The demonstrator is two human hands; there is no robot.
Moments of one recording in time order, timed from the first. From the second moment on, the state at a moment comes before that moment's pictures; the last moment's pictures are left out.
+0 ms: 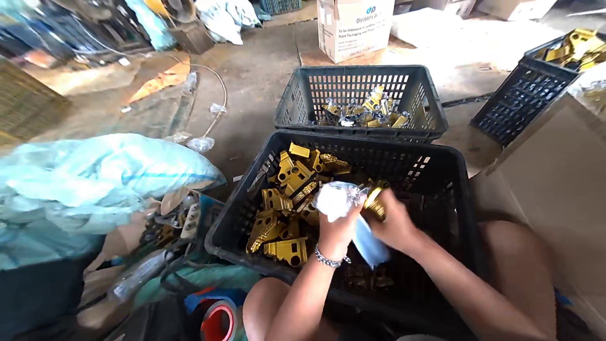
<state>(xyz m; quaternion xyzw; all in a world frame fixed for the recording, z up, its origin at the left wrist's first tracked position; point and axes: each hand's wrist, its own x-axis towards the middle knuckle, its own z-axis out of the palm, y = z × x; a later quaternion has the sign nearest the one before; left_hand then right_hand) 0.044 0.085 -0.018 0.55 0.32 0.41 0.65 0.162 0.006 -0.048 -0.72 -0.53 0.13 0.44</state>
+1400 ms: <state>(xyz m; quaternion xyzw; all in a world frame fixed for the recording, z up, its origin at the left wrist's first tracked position) 0.045 0.093 -0.046 0.70 0.30 0.31 0.57 0.193 -0.011 -0.019 -0.62 -0.47 0.36 0.52</state>
